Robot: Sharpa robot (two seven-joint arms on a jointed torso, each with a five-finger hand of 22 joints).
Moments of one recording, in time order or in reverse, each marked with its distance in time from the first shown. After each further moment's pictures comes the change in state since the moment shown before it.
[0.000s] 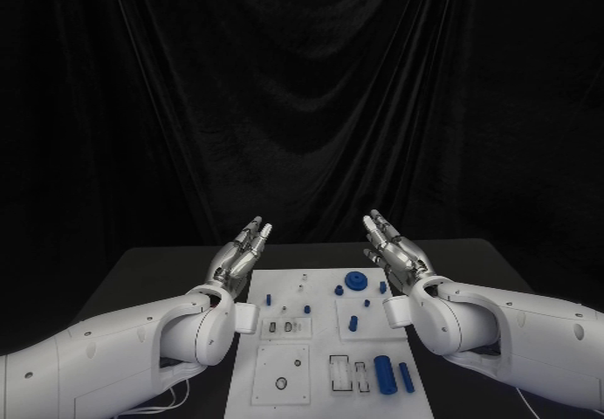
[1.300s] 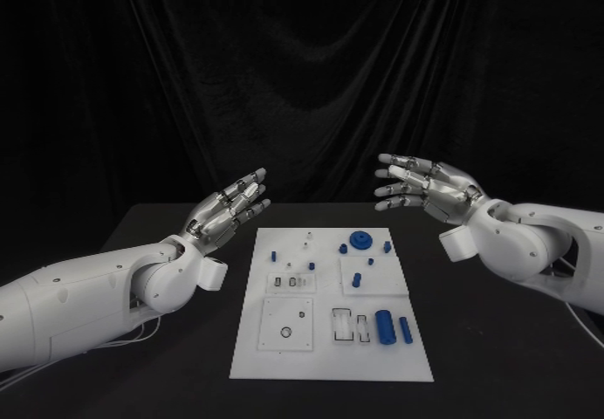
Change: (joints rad) left arm 0.058 -0.104 -0.075 -0.084 -0.086 0.501 0.117; left_hand 0.188 0.003 0.028 0.011 0.215 0.167 0.047 0.019 0.018 0.080 0.109 0.039 0.019 0.016 0.149 0.000 0.004 0.000 0.018 0.152 0.005 0.008; right arm 0.219 -0.172 -0.107 0.018 -0.046 0.394 -0.064; right_hand 0.434 0.013 -0.021 -0.180 0.334 0.539 0.192 0.245 0.082 0.309 0.311 0.592 0.083 0.803 0.096 0.453 0.161 0.015 0.922 0.014 0.456 0.182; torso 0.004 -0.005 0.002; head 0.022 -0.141
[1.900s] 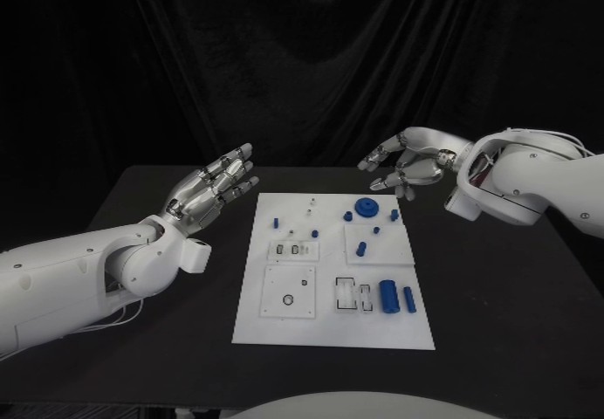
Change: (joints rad) left arm 0.000 -0.097 0.000 0.094 -0.025 0.001 0.002; left_hand 0.000 0.000 0.000 0.000 0.000 0.000 0.000 0.000 0.000 0.003 0.003 0.000 0.000 0.000 0.000 0.000 0.001 0.000 0.004 0.003 0.004 0.001; right arm 0.131 0.046 -0.001 0.016 -1.150 -0.089 -0.414; right_hand 0.032 -0.067 0.104 -0.047 -0.193 0.145 0.009 -0.058 -0.006 0.247 -0.084 -0.068 -0.021 0.510 -0.155 0.194 0.094 0.009 0.369 -0.148 0.378 0.282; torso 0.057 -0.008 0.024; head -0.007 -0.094
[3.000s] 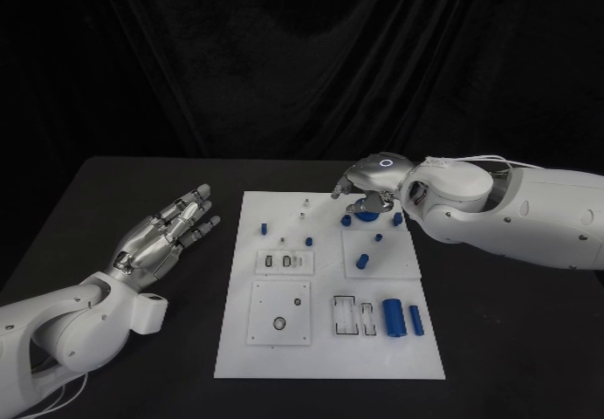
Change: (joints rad) left arm 0.000 -0.077 0.000 0.103 -0.007 -0.033 0.001; left_hand 0.012 -0.004 0.000 0.000 0.018 0.014 0.014 0.000 0.001 0.011 0.004 0.016 0.002 -0.005 -0.024 0.000 -0.001 0.000 -0.007 -0.015 0.000 -0.002; right arm -0.022 0.042 0.000 -0.002 -0.687 -0.034 -0.188; right_hand -0.078 -0.102 0.134 0.018 0.067 0.074 -0.011 -0.074 0.044 0.192 -0.012 -0.106 0.009 0.079 -0.023 0.098 0.127 -0.048 0.069 -0.022 0.356 0.474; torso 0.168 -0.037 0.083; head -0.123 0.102
